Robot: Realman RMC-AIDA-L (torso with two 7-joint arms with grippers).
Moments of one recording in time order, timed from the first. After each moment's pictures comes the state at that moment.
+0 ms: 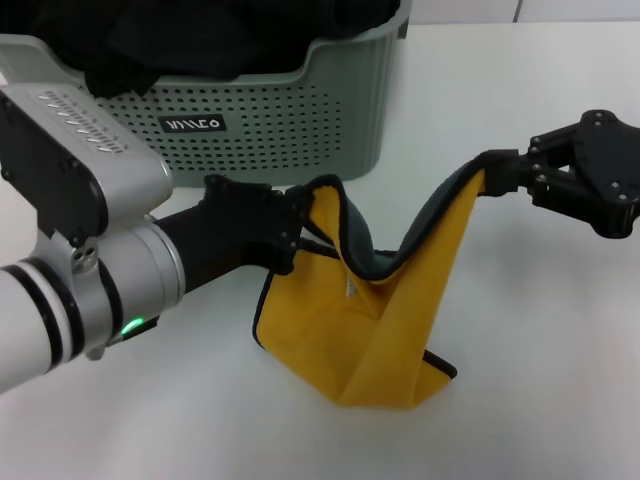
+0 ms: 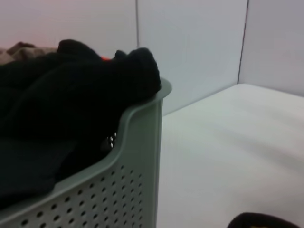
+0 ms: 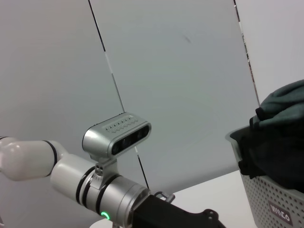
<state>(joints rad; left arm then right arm) -0.01 -1.75 2.23 1.73 2.34 0.26 -2.77 0.42 2.01 -1.03 -1.08 -1.56 -1.78 1.71</state>
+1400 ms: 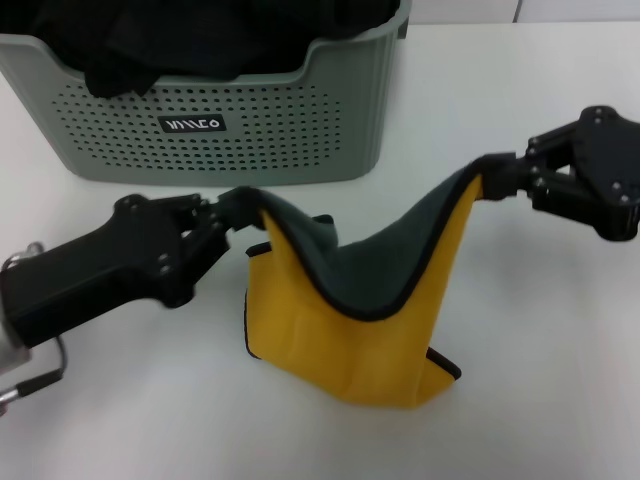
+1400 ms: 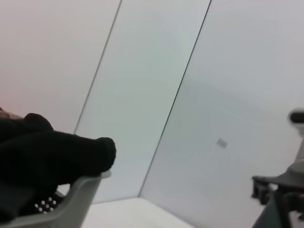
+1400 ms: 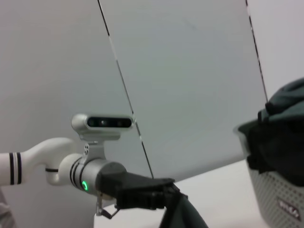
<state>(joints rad) 0.15 -2.09 1.38 1.29 1.24 1.41 -1.61 0.40 2.02 -1.05 -1.23 -1.57 -1.79 1.82</state>
